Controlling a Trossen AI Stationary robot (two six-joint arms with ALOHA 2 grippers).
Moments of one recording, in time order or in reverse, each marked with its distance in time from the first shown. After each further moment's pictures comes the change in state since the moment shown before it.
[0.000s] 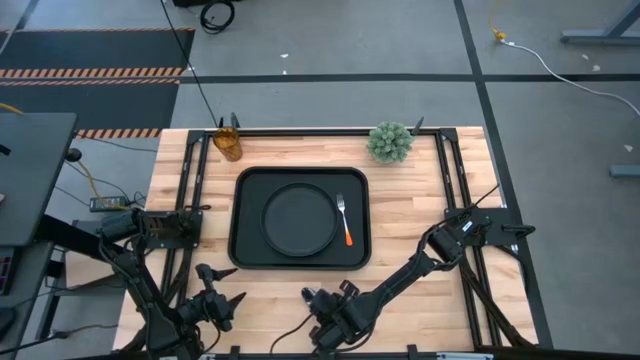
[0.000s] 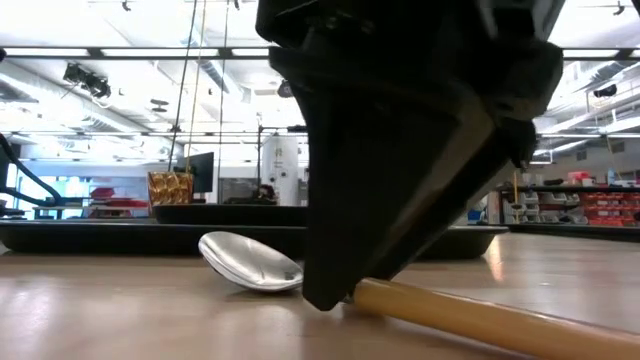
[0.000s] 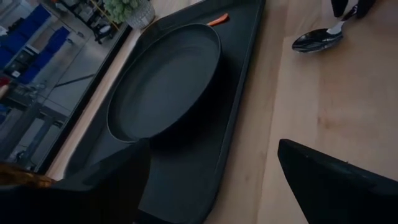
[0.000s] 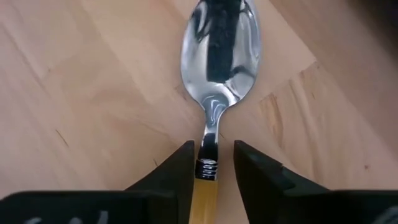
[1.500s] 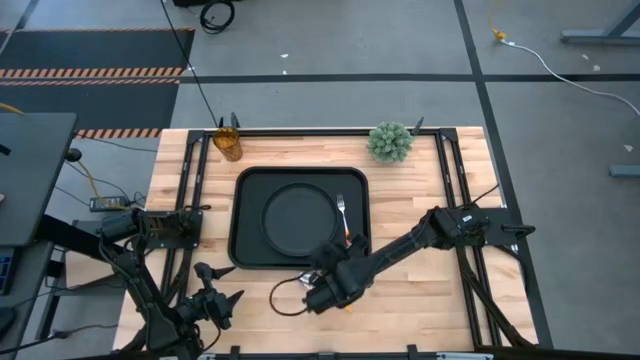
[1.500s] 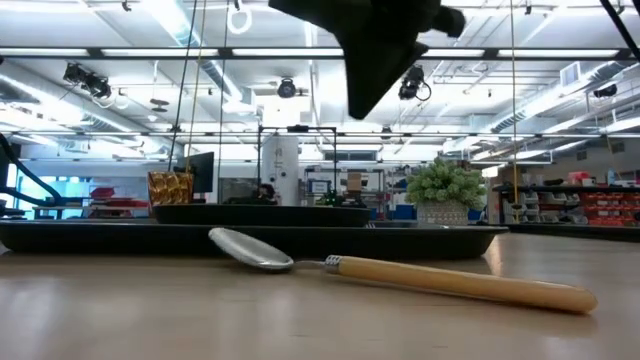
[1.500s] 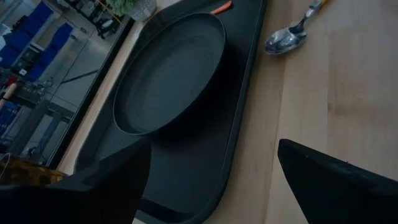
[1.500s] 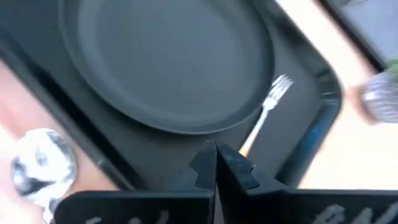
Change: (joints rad) left arm -0.002 0.000 0.000 -0.032 0.038 0.009; right arm -0.124 -0.107 0.171 -0.631 0.369 -0.011
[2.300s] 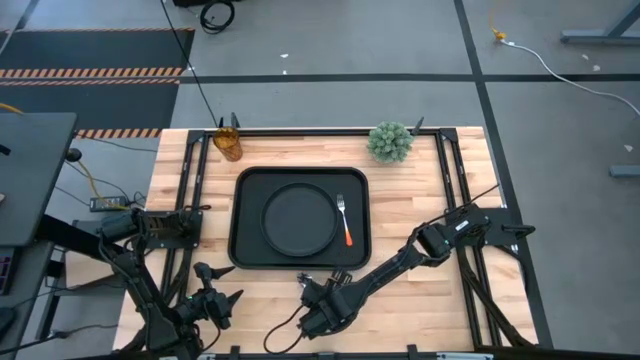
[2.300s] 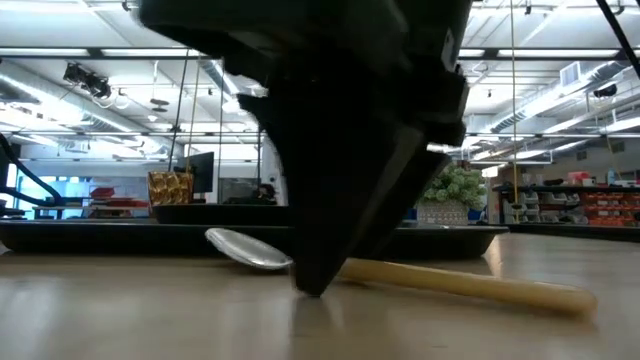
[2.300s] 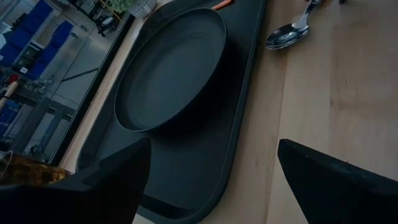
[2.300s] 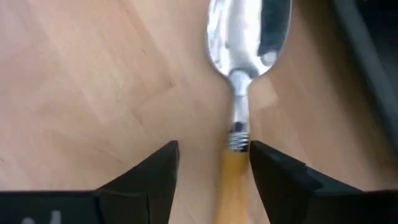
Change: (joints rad) left arm -0.002 0.000 0.000 -0.008 0.015 0.000; right arm 0.051 0.165 -0.003 0.393 -0.423 -0.206
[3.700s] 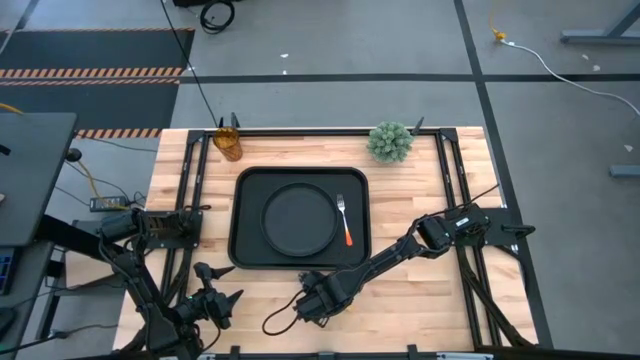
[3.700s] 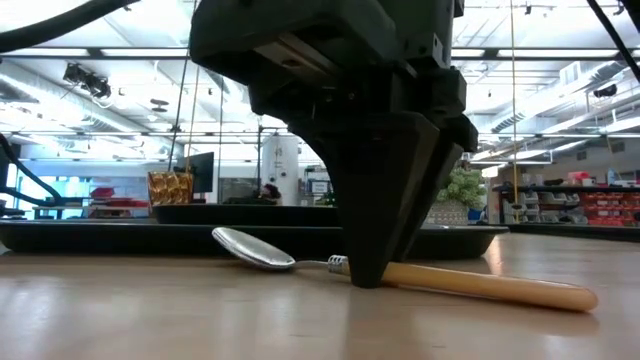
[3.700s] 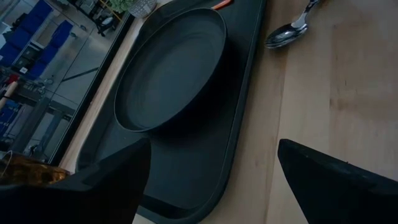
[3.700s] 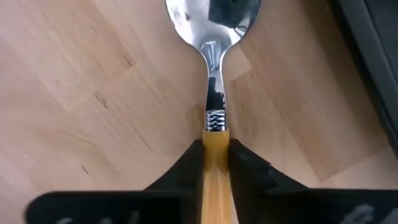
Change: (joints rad) left arm 0.002 0.000 0.000 0.001 0.000 0.001; right arm -0.052 -0.014 -0.072 0.003 -0.260 0.056
